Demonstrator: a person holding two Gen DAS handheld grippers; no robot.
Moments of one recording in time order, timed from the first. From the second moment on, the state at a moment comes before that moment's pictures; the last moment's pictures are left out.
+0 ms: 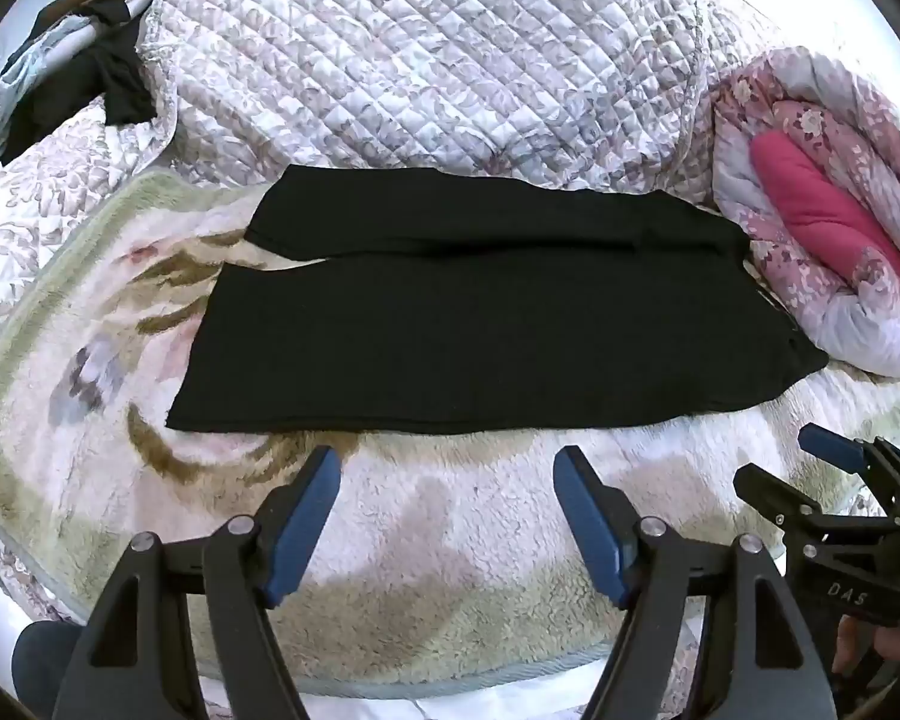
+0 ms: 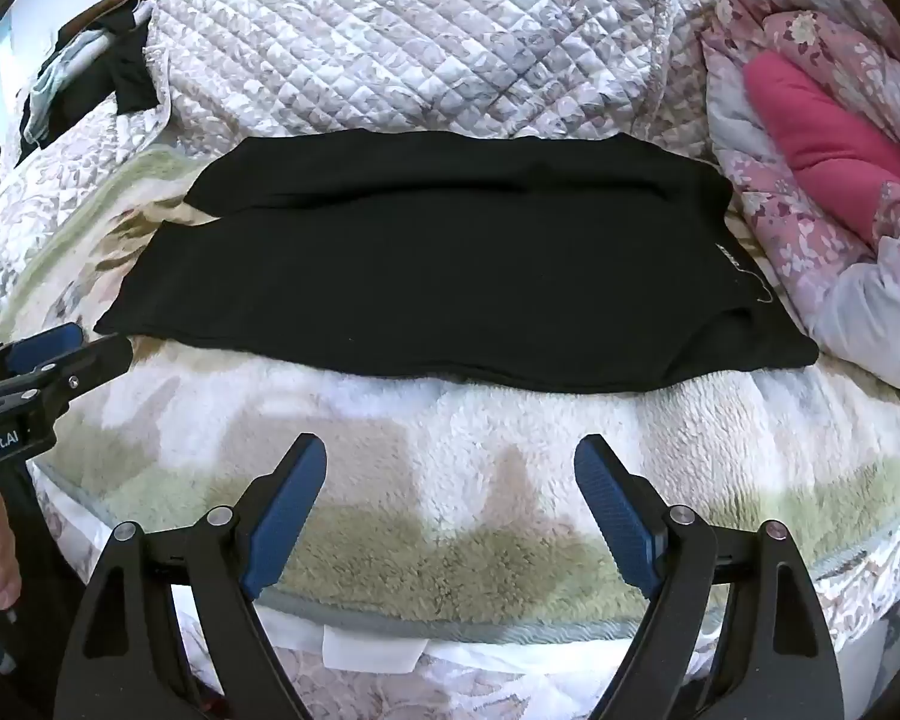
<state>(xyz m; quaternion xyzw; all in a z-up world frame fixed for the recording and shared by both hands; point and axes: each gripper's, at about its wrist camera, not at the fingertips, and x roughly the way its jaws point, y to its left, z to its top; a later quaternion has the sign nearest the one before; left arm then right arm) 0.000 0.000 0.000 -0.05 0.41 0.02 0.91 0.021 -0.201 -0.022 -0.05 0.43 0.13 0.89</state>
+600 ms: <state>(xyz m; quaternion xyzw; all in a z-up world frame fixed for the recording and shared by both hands) -0.001 0.000 0.000 -0.04 0.41 0.03 0.91 0.018 -0.201 -0.020 -0.05 0.43 0.12 0.89</state>
